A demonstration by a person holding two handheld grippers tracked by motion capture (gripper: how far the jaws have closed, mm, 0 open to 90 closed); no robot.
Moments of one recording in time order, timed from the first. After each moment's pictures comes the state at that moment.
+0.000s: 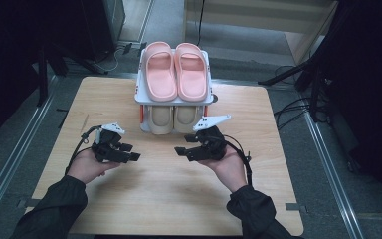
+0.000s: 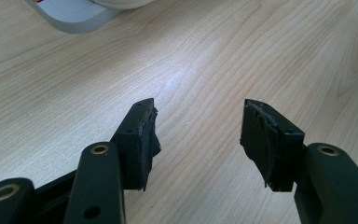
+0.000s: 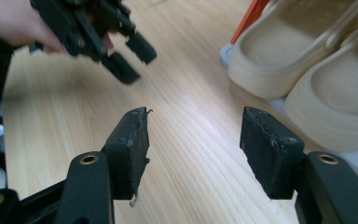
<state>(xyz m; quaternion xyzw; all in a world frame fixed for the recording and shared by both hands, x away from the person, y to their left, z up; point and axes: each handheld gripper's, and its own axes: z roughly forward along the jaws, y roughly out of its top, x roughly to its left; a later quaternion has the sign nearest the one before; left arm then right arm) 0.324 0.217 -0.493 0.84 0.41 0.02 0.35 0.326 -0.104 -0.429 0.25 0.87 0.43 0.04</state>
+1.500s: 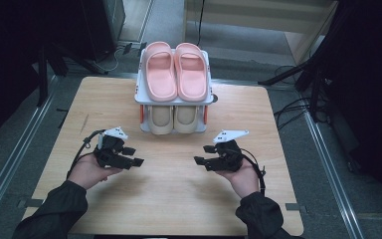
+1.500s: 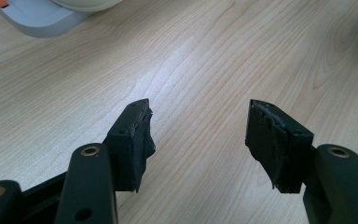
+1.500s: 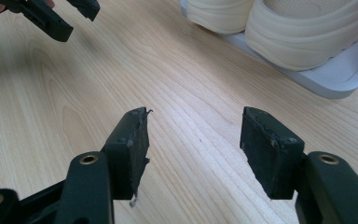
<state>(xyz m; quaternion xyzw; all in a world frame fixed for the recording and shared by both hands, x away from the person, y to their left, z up) 0.308 0.205 -0.488 0.85 0.39 0.02 0.36 0.322 -0.157 -0.473 0.31 0.86 0.41 0.05</state>
